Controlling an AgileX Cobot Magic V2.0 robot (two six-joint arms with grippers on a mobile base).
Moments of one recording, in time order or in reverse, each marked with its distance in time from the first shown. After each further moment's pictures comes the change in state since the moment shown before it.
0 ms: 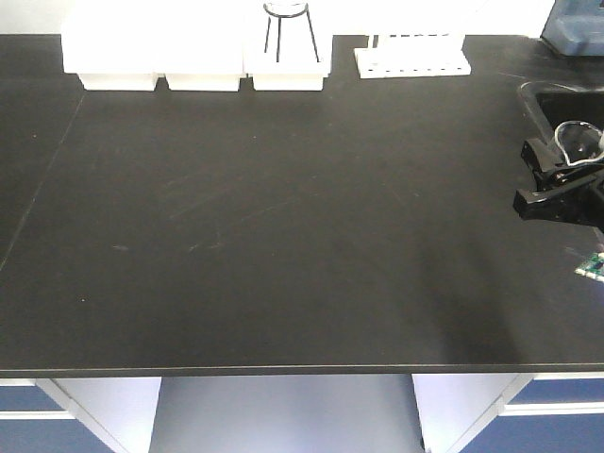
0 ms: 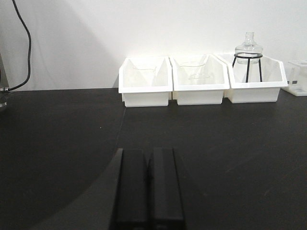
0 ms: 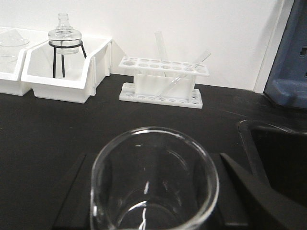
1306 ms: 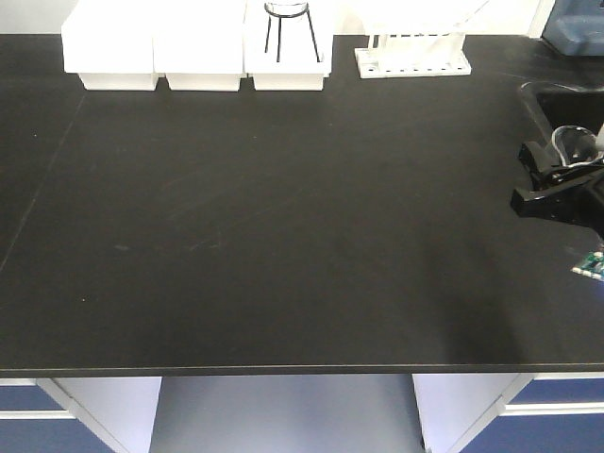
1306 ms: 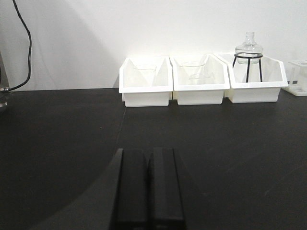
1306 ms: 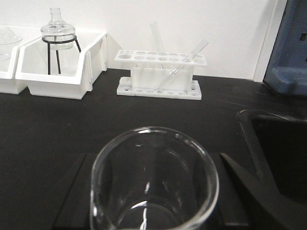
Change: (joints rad) left arm 0.000 0.000 0.000 0.000 0.000 0.000; right arm 0.000 0.026 0.000 0.038 -0.001 -0.004
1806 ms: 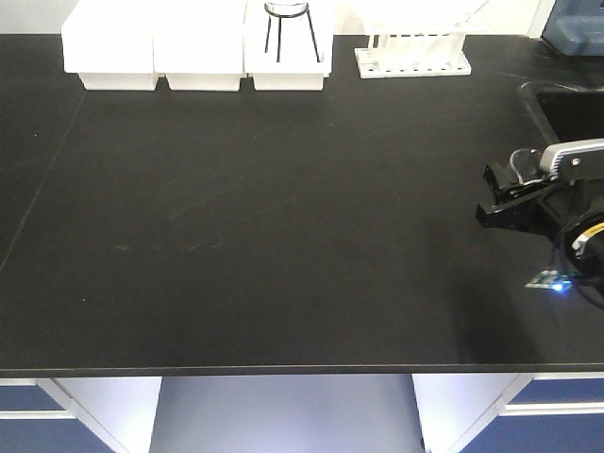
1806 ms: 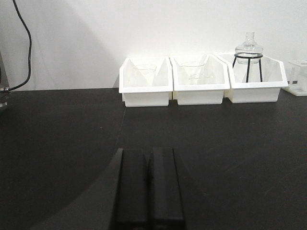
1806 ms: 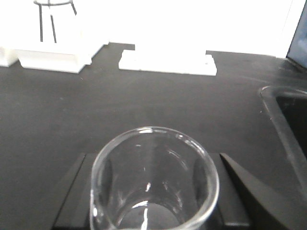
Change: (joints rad) left arm 0.000 0.000 0.000 0.000 0.000 0.000; right arm 0.000 0.354 -0.006 0.064 -0.299 -0.099
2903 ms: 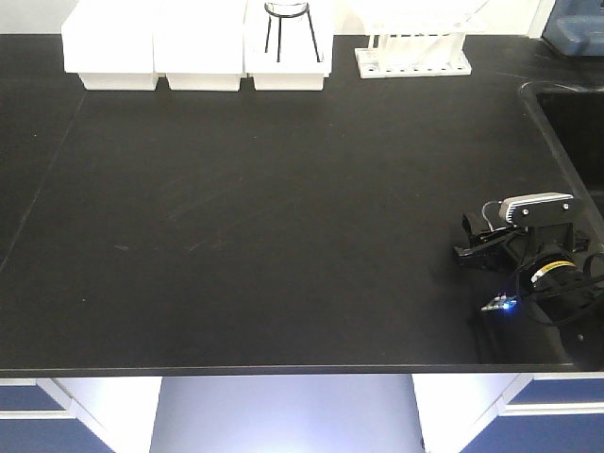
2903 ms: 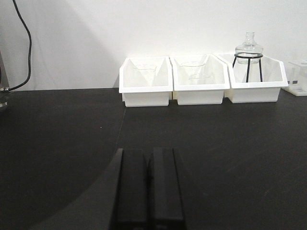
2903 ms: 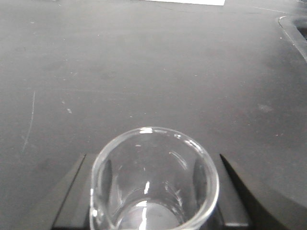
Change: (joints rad) left arm 0.000 0.000 0.000 0.000 0.000 0.000; right arm 0.000 0.486 -0.008 0.083 -0.355 -0.131
